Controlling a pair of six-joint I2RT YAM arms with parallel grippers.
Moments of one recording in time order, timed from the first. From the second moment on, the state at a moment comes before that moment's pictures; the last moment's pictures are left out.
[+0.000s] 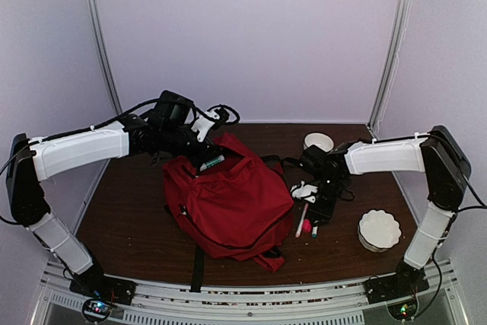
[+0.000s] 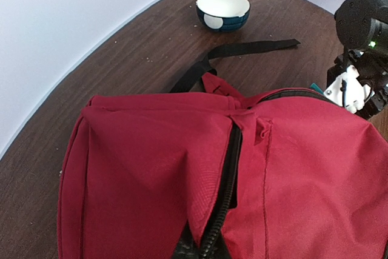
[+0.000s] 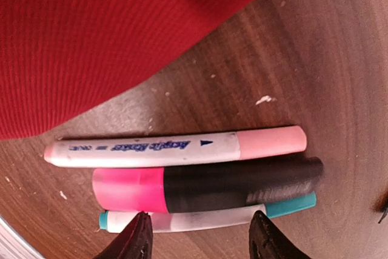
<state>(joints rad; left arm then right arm) -0.73 1.58 1.29 -0.38 0.15 0.15 0.68 1.75 1.11 -0.82 -0.03 -0.44</state>
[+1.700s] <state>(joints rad) -0.73 1.58 1.29 -0.39 0.15 0.15 0.68 1.55 0.94 -0.83 0.21 -1.31</state>
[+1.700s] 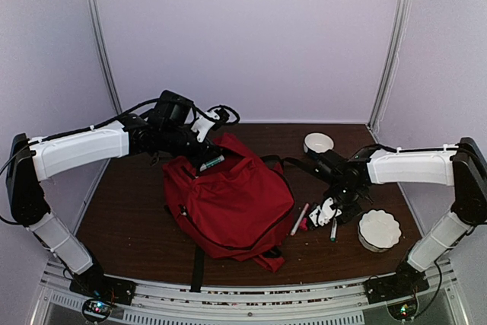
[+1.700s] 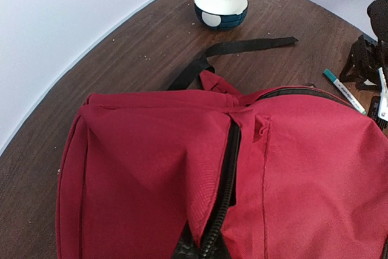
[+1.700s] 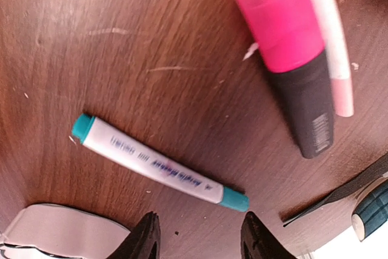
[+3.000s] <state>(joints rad) -0.73 1.58 1.29 -0.39 0.15 0.15 0.77 1.67 0.96 -0.87 0.18 -1.09</state>
